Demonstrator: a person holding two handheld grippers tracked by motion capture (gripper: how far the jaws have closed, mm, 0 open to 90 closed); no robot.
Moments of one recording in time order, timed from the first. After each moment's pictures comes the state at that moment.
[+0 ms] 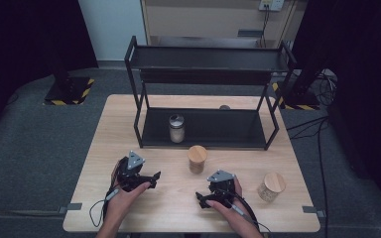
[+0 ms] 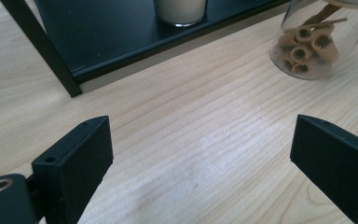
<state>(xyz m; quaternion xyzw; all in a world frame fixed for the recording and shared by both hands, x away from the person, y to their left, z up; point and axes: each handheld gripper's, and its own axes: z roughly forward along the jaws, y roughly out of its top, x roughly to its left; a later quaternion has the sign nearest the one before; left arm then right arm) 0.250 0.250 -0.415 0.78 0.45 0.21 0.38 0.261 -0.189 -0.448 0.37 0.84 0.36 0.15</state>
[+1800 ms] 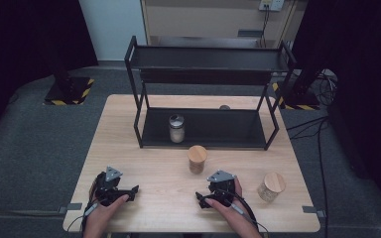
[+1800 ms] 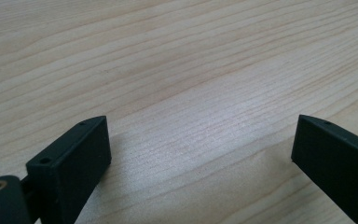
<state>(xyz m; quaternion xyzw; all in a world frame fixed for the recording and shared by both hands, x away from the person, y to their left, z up) 0.226 0.296 -0.441 0.76 0.52 0.20 0.33 0.259 -0.187 -0.447 0.38 0.84 0.36 0.16</state>
